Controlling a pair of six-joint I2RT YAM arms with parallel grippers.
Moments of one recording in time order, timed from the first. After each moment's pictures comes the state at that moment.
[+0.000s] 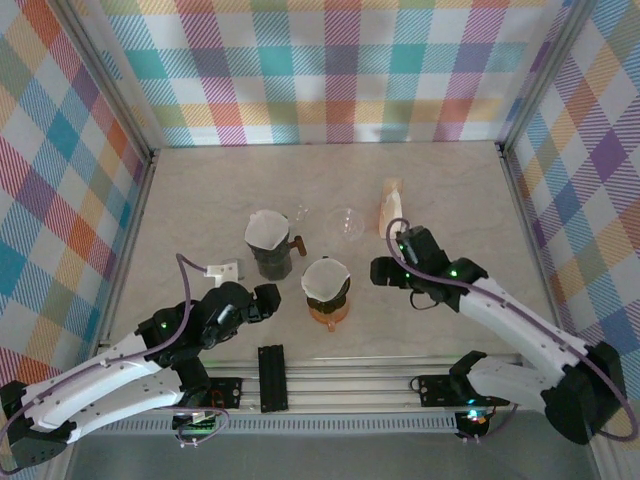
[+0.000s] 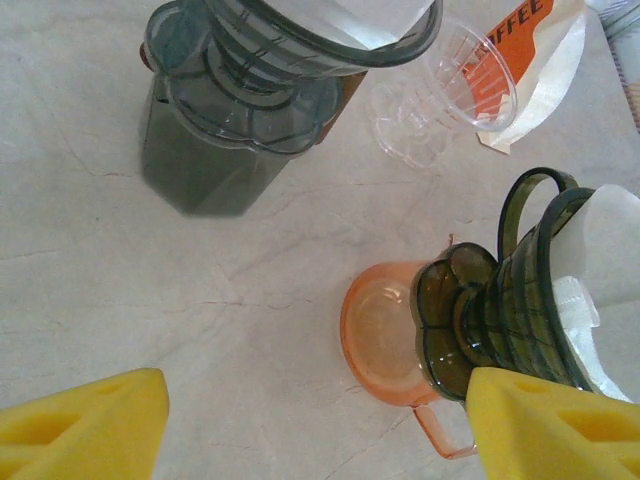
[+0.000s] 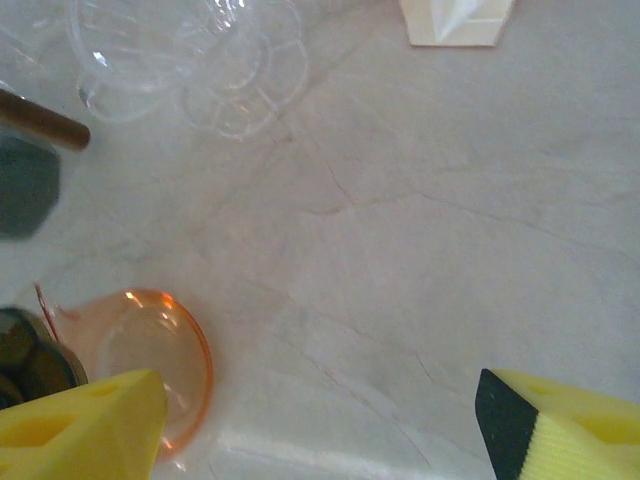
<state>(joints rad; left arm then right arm) -1.00 0.63 0.63 -0.71 -0.42 -0.98 0.62 1.12 0.81 -0.61 0.05 0.56</state>
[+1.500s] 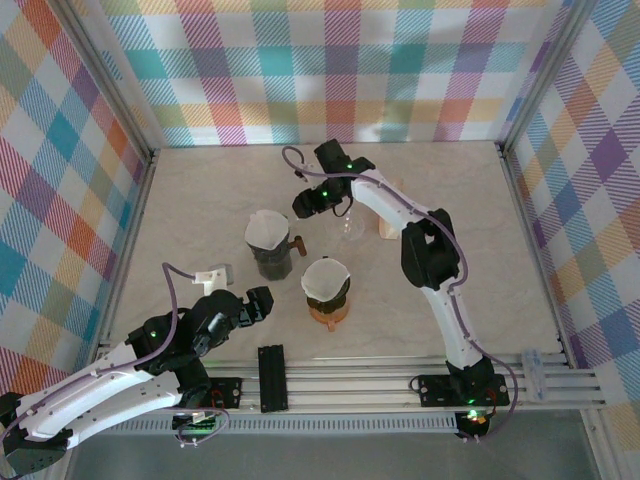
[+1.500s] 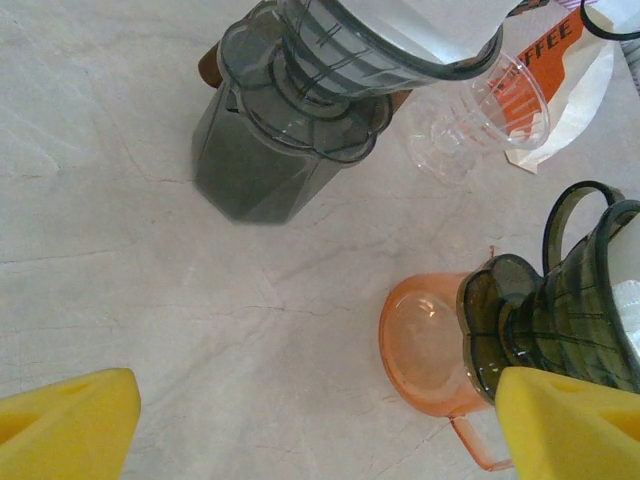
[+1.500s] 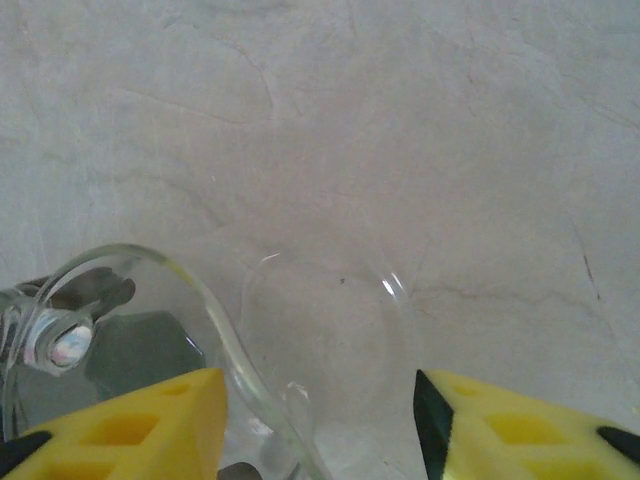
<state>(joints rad) -1.00 0.55 0.58 -0.77 -0.47 -0.99 0.59 2.37 2.17 -0.82 -0.41 -0.01</state>
